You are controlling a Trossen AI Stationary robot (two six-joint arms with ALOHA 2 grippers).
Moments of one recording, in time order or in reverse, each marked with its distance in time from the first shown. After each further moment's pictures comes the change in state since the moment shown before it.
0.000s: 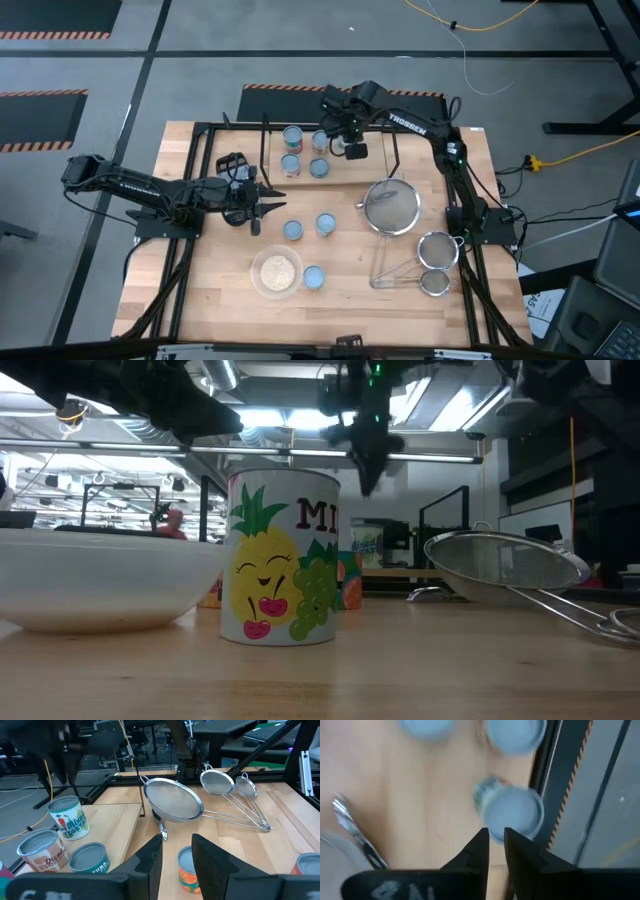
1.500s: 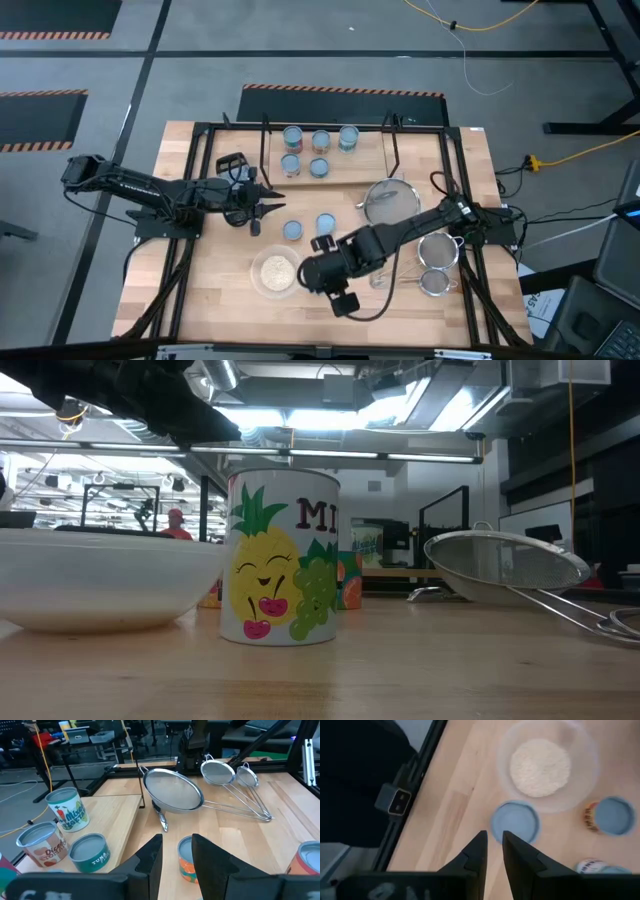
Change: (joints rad) left arm 0.000 0.000 0.000 -0.045 0.000 -0.003; right arm 0.857 -0.023 -0.031 0.292 -0.215 0.701
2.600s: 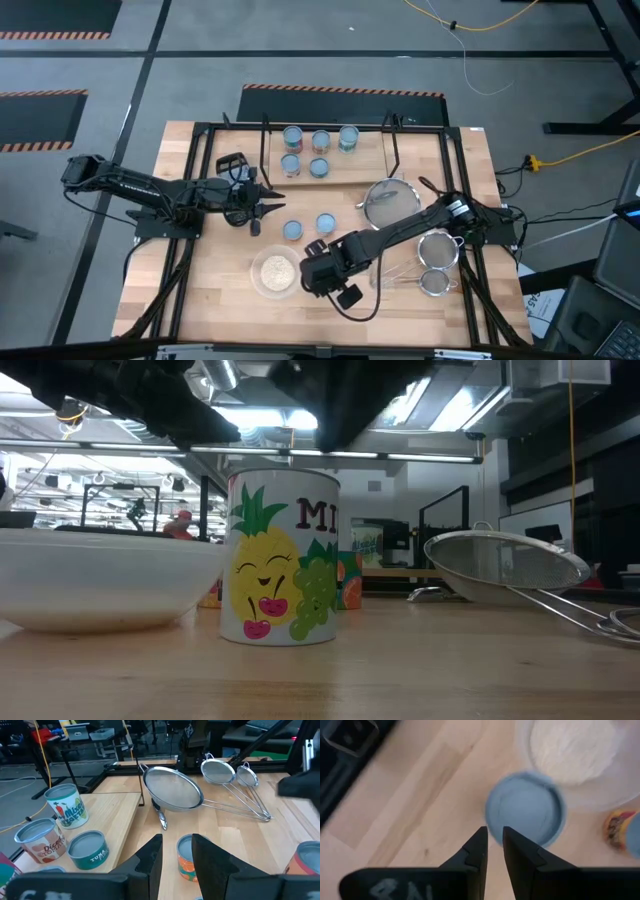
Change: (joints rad) left arm 0.000 0.000 0.000 -0.008 0.000 -0.019; right arm -0.018 -0.002 -0.305 0.215 -0.044 -0.314
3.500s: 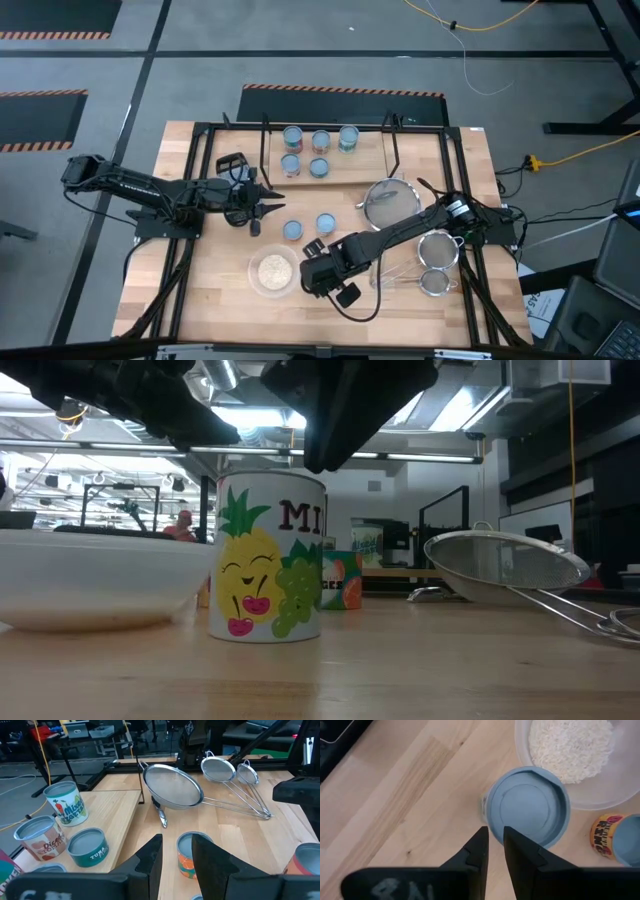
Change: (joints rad) left arm 0.000 0.000 0.000 -0.012 0.000 -0.005; right arm -0.002 0.000 -0.053 0.050 0.062 -0.053
